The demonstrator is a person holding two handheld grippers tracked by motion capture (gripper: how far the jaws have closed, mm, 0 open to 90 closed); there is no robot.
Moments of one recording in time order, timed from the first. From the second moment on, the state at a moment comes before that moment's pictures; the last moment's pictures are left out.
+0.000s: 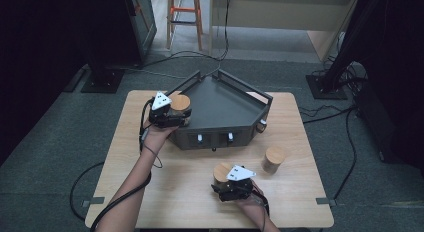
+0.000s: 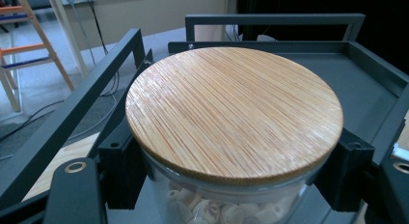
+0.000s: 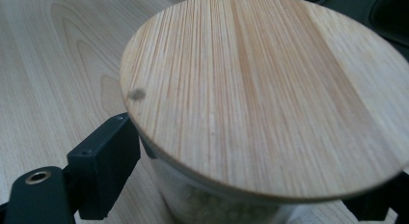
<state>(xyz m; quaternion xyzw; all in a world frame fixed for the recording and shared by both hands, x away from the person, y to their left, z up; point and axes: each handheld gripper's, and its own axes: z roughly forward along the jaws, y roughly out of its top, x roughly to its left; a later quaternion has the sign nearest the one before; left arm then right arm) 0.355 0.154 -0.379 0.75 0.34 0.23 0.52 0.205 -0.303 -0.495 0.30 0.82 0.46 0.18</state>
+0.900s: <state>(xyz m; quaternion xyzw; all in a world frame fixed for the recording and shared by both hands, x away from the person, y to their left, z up) 0.362 0.159 -0.390 0.74 0.34 0.23 0.53 0.205 -0.302 -0.495 0.30 0.82 0.45 0.18</state>
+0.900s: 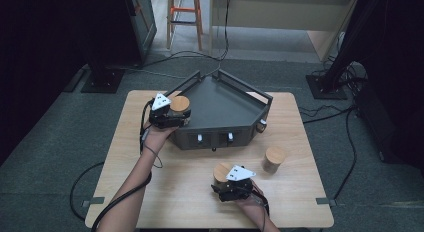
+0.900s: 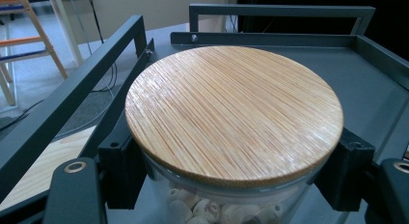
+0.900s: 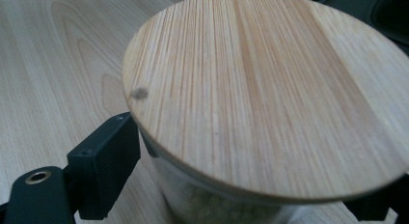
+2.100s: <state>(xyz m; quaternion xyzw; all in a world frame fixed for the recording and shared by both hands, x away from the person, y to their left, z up) 0.342 0.170 -0.398 0.74 0.33 0.24 0.53 0.205 -0.301 -0.495 0.30 0.82 0.45 0.18</state>
